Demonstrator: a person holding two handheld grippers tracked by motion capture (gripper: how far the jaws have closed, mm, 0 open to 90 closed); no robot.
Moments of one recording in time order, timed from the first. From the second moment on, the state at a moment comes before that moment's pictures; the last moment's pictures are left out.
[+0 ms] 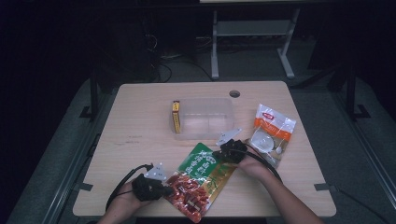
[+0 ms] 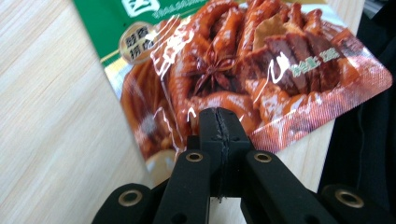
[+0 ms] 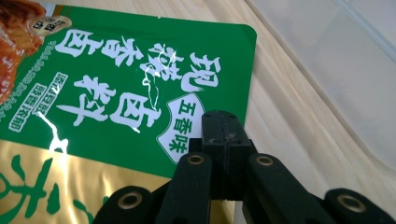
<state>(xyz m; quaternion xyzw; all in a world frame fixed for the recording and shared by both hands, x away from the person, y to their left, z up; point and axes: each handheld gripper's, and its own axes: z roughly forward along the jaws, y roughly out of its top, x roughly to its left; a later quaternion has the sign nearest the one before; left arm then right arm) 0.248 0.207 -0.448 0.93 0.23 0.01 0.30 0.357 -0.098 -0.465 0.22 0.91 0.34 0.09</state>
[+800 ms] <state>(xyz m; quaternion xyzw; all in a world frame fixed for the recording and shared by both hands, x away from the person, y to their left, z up) 0.320 0.196 -0.449 0.92 0.25 0.05 0.30 0.330 -0.124 -0.457 0.23 0.92 0.30 0.10</state>
